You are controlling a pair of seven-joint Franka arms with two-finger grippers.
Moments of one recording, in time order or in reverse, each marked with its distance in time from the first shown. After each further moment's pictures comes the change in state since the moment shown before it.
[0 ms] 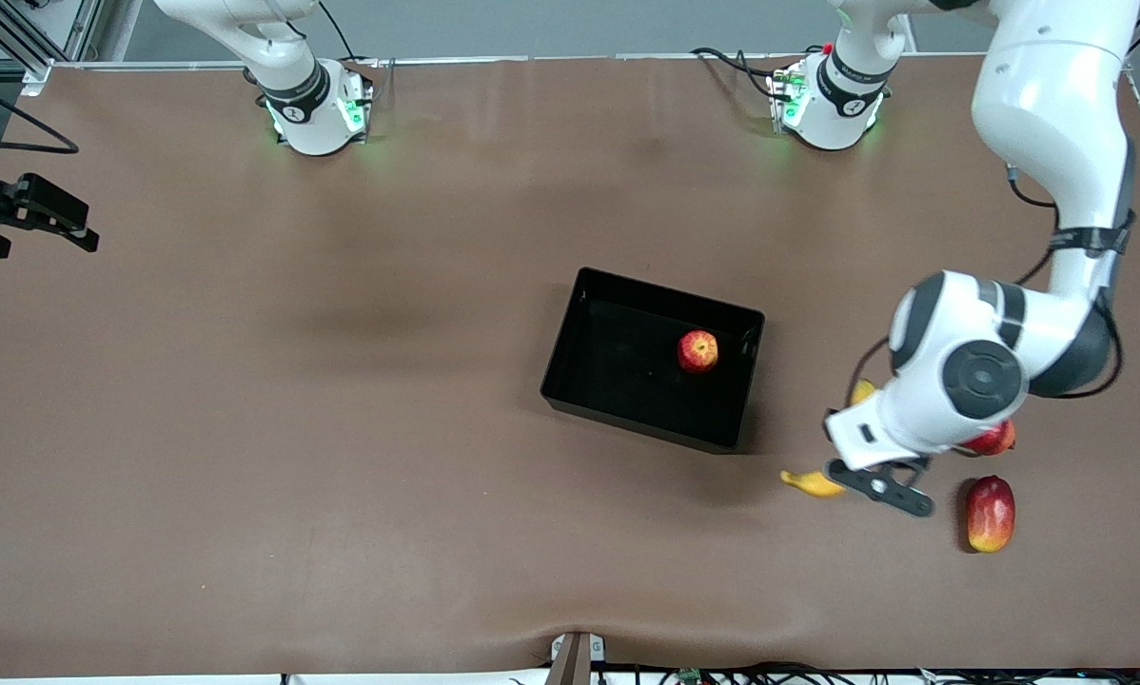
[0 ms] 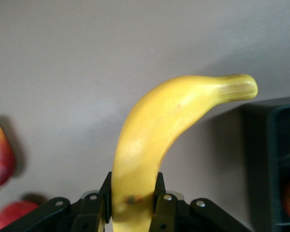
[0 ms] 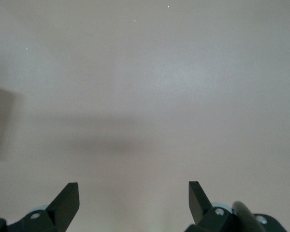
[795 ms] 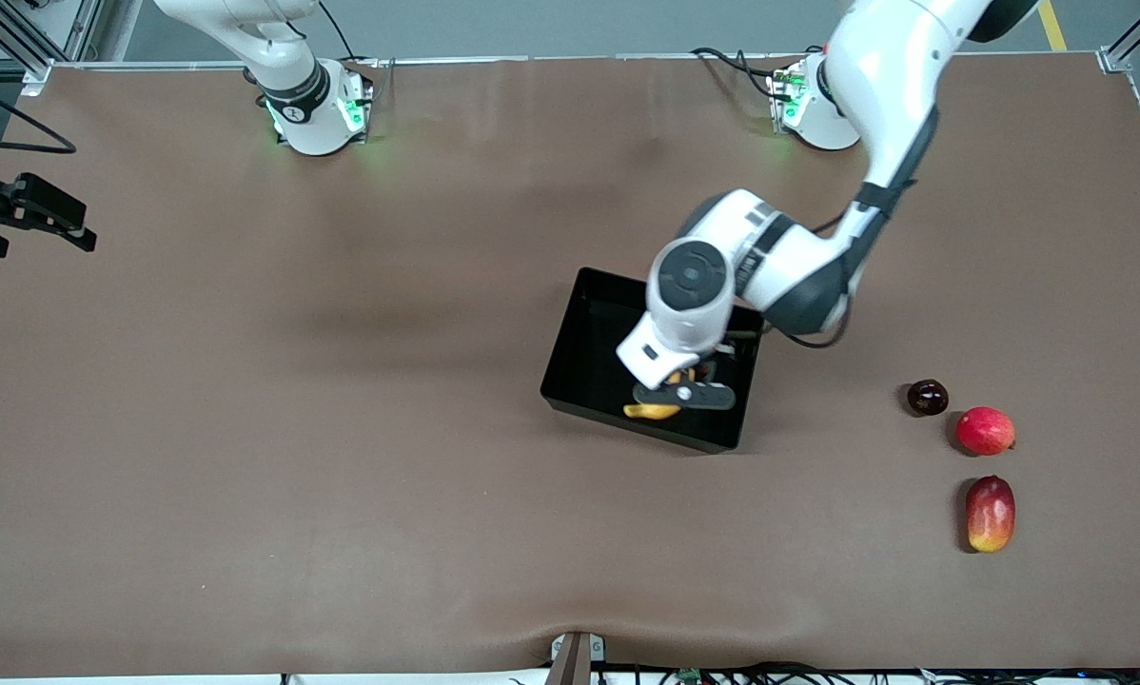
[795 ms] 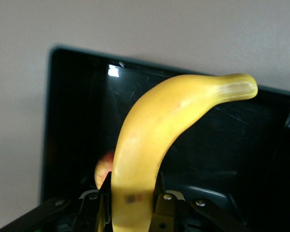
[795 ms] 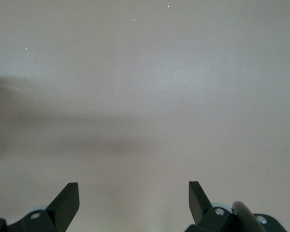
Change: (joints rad) left arm -0.332 -0.003 -0.042 -0.058 0.000 -0.053 -0.722; right arm 0.000 0.000 -0.001 0.000 0.000 0.000 -0.003
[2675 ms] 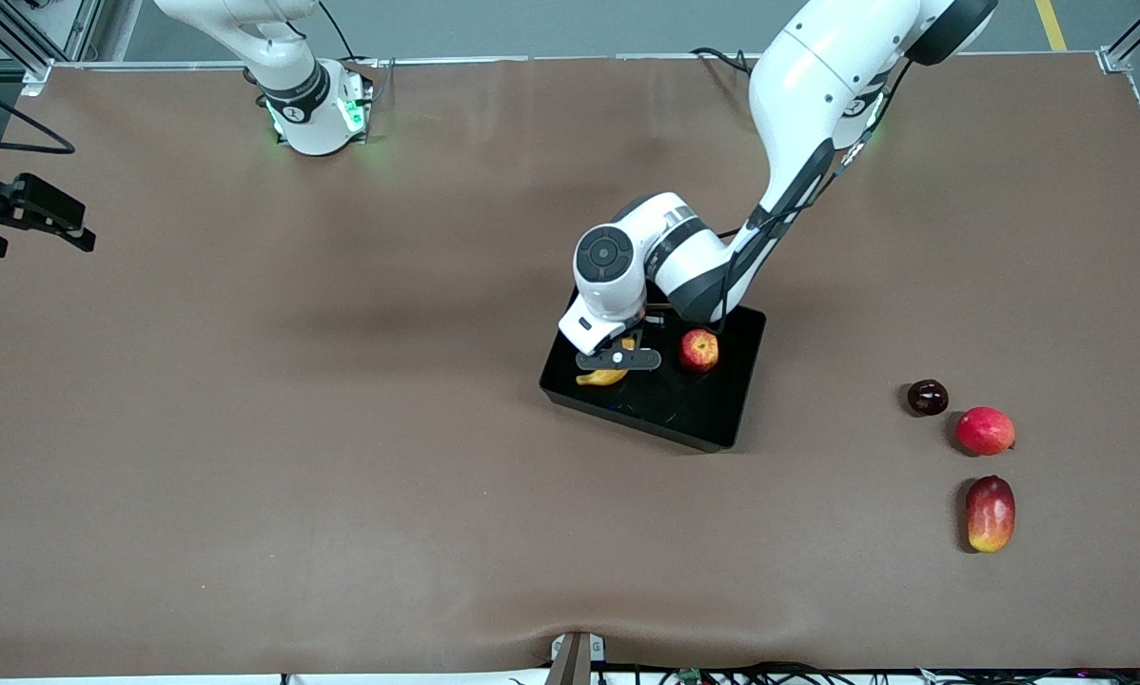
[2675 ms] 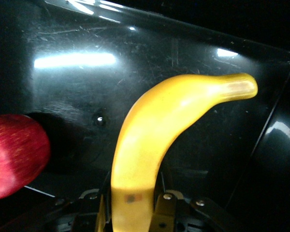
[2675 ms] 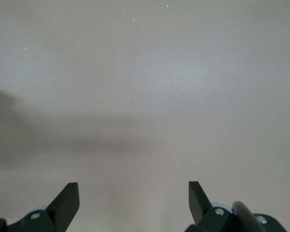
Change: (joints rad) left arm -0.118 0.111 0.016 -0.126 0.034 0.216 -0.188; right arm -0.001 0.000 -0.002 0.000 0.000 -0.001 0.000
